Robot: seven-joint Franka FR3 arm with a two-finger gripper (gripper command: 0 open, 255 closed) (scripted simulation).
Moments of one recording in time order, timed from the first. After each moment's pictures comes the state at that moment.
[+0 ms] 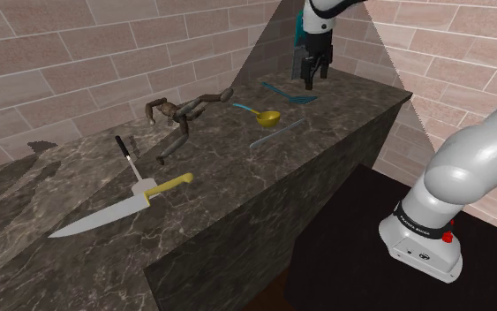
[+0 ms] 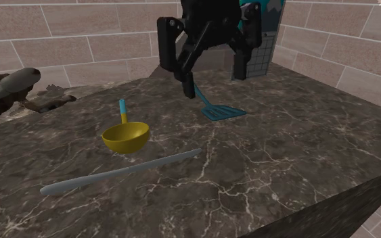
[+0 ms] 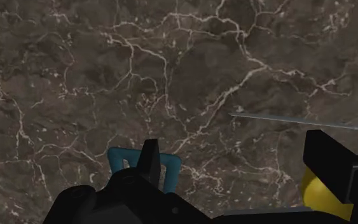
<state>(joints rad) -0.09 -0.32 0.00 -2.12 -0.10 1.72 -0.08</state>
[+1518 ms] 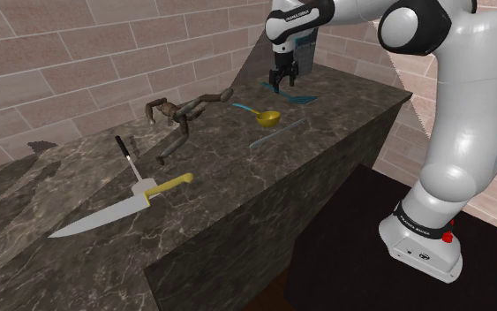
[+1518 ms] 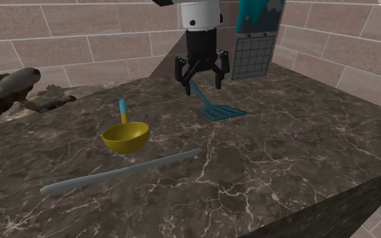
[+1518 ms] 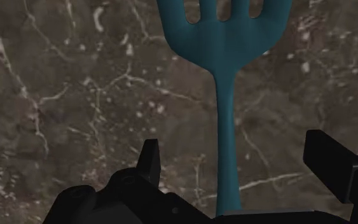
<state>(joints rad) -0.18 0.41 -0.07 -1.50 -0.03 1.84 -0.09</state>
